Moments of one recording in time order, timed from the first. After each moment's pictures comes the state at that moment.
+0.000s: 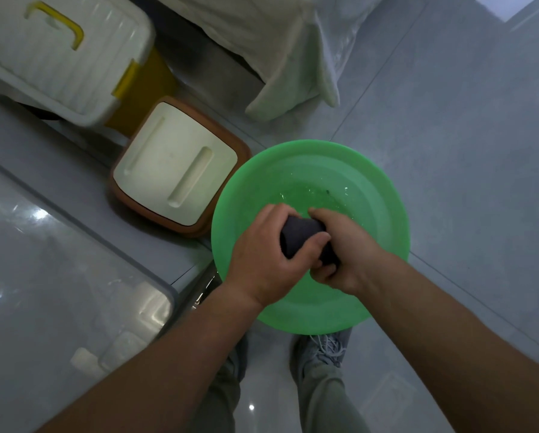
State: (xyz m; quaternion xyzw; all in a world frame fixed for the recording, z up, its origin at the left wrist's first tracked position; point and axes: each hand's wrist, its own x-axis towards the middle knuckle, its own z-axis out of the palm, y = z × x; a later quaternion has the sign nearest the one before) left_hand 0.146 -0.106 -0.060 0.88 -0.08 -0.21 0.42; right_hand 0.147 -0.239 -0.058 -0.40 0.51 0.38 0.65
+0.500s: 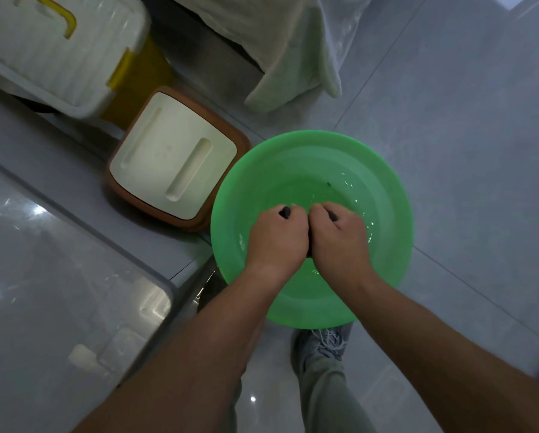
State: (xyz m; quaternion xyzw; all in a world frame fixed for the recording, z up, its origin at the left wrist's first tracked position) left_hand 0.157 -0.134 -0.066 0.79 0.22 -0.35 0.45; right_hand 0.127 -0.222 -0.073 -0.75 0.35 0.12 0.55
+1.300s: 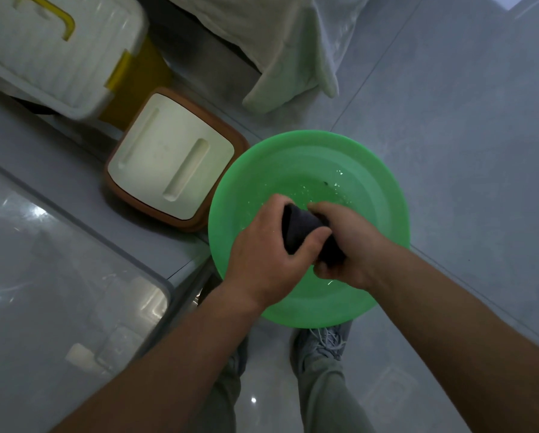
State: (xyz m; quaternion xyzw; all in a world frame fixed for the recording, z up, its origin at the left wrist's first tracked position) left_hand 0.139 -0.107 -0.055 0.88 -0.07 -0.23 0.41; right_hand 0.146 -0.247 -0.052 -0.45 0.48 0.41 0.63
